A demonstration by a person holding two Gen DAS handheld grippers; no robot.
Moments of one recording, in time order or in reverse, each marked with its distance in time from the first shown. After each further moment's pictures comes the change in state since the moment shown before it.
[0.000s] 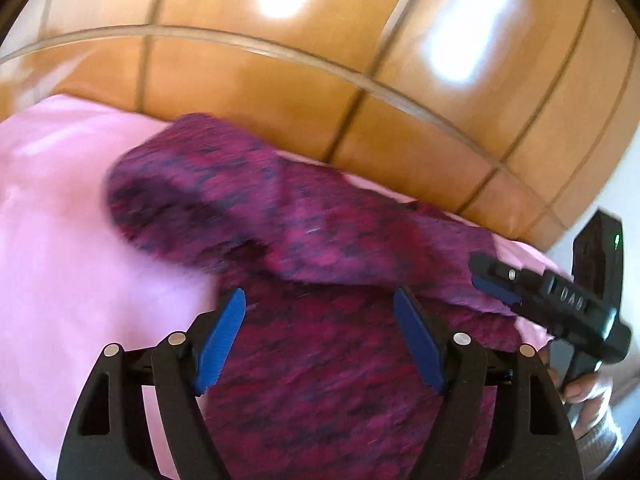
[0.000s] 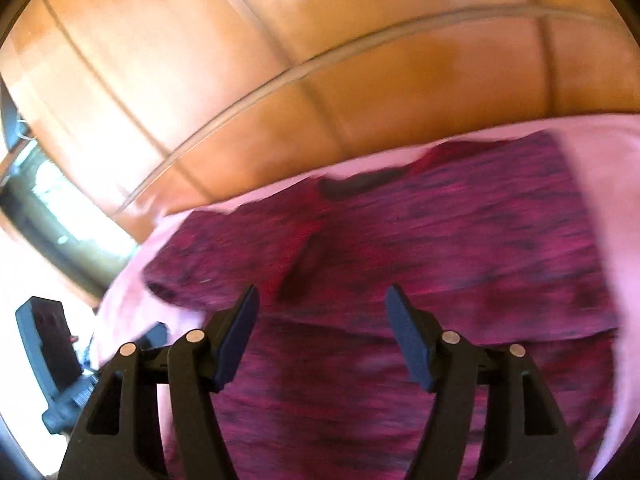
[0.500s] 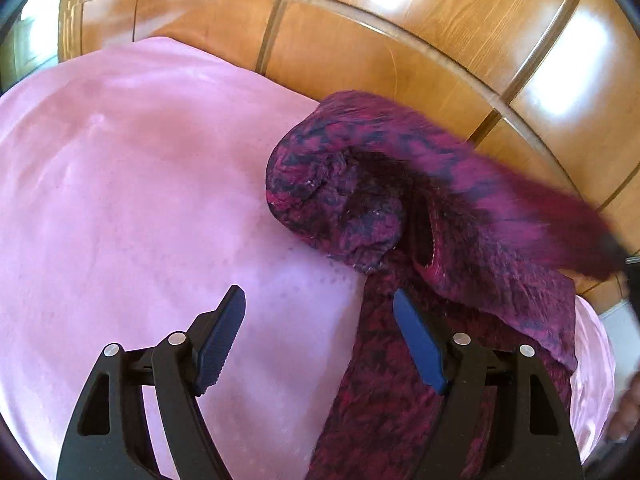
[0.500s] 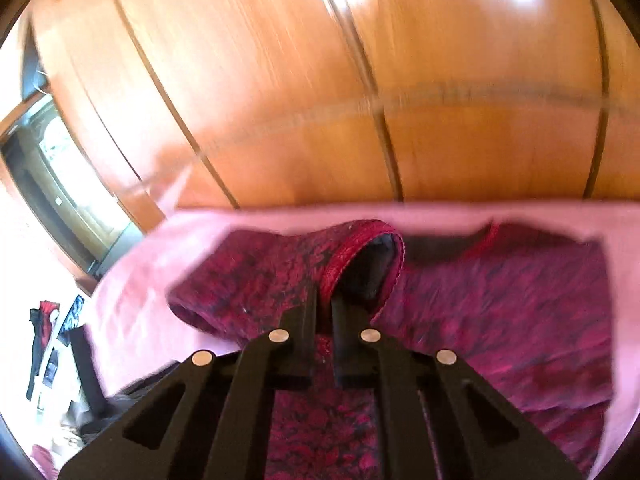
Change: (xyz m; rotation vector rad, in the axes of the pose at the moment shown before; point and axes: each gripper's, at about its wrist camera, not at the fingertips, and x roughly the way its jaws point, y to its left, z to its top) left arm 0.016 0.062 0.016 -0.236 0.048 0.244; right arm -0.031 0.075 0.041 -0.203 -0.151 -0.071
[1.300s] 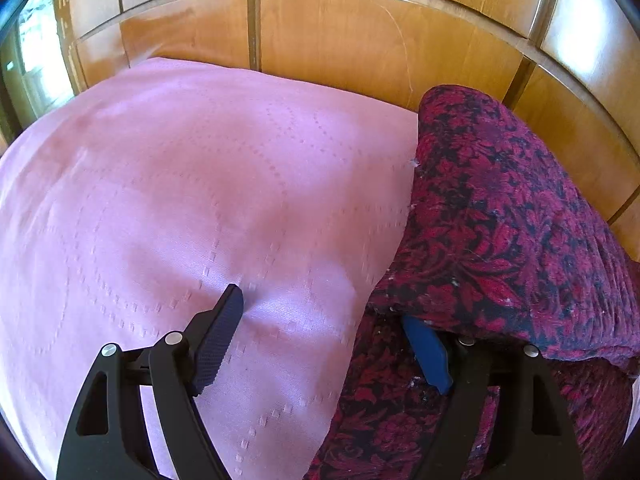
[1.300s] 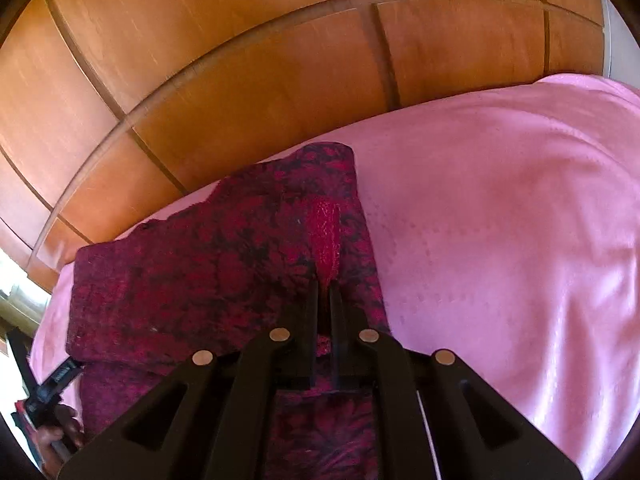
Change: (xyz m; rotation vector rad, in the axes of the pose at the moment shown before) left arm 0.059 -0.033 0.011 0.125 0.015 0.216; right arm -0.006 -0.210 -0.078 0.324 0.078 -0.355
